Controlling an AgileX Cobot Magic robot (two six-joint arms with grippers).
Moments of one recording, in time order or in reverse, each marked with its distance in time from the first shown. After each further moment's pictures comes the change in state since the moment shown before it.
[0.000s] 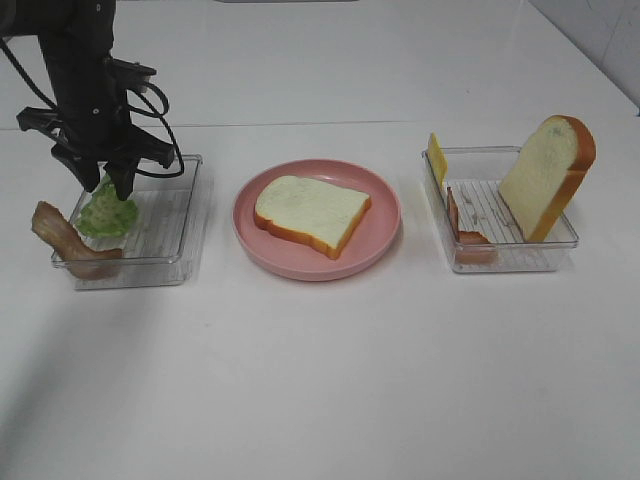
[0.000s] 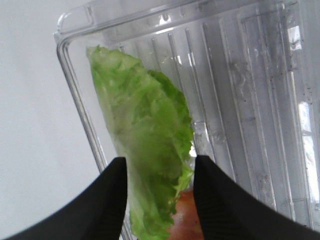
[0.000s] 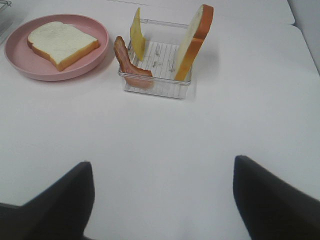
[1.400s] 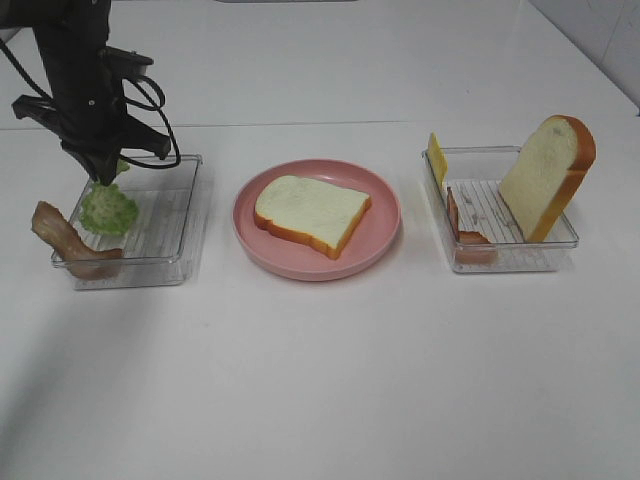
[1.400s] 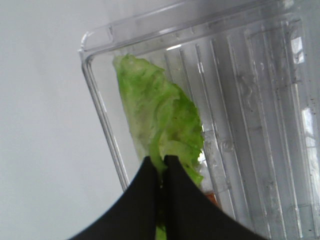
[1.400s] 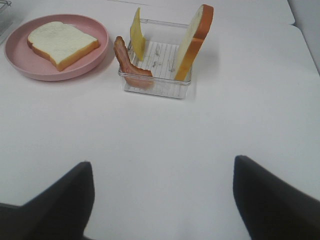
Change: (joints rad) left arm 0.000 -0.027 0.000 0.029 -0.022 0.000; right arm 0.000 0.000 0.000 0.000 0.000 0.000
